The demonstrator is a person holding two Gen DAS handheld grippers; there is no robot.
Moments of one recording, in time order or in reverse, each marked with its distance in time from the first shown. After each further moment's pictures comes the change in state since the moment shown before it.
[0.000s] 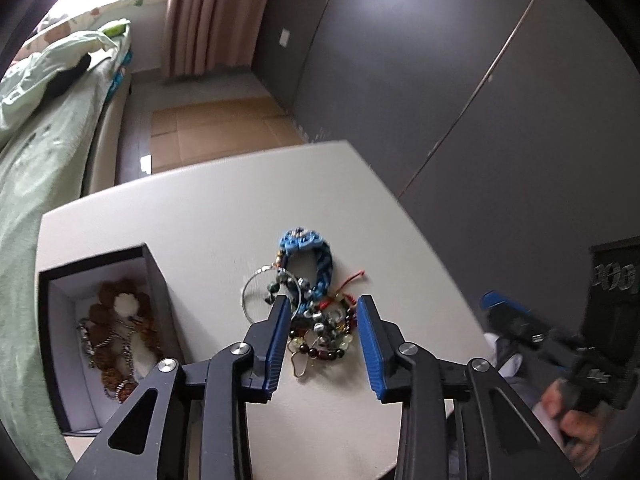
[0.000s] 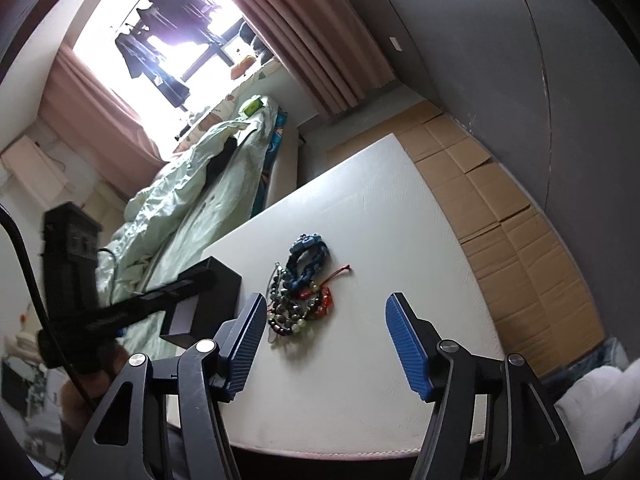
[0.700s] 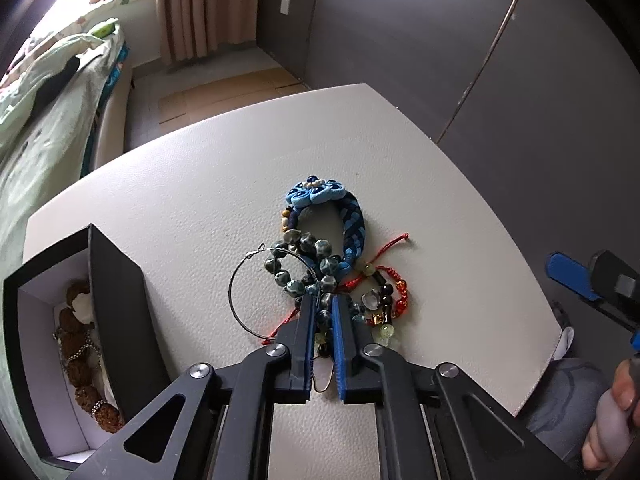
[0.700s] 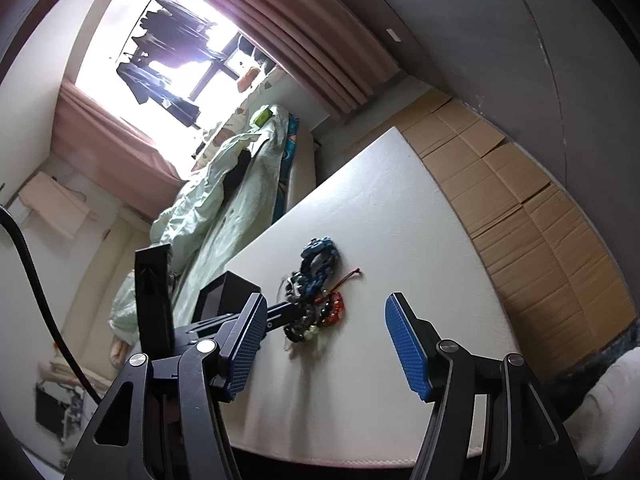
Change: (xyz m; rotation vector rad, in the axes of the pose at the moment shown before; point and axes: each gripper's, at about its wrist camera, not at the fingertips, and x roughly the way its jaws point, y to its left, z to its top) left arm 0.056 -0.007 -0.006 0.074 0.095 0.109; right arm 0.010 -0.024 -0.001 0.111 -0.002 0.121
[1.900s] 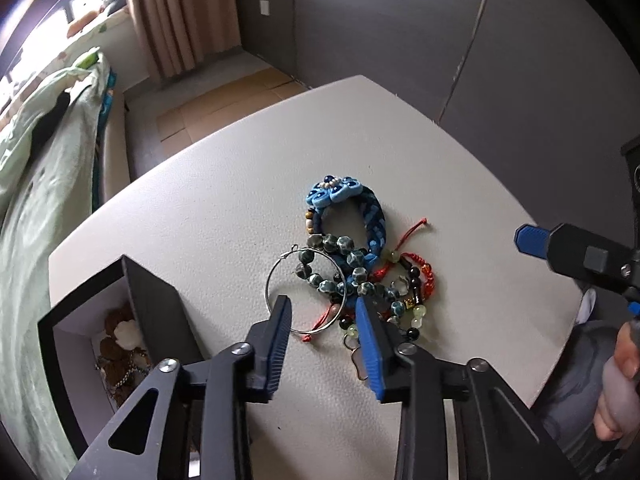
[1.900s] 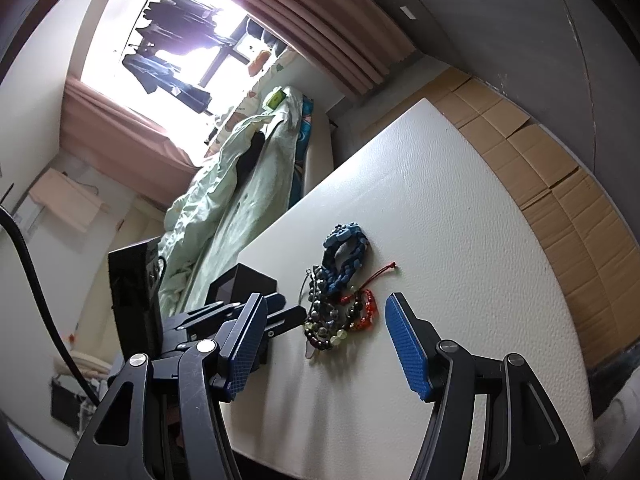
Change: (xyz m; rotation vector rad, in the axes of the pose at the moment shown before) left arm -0.002 0.003 0.006 0.151 0.045 0.091; right arm 0.043 0.011 -0.001 0.007 0.065 0.057
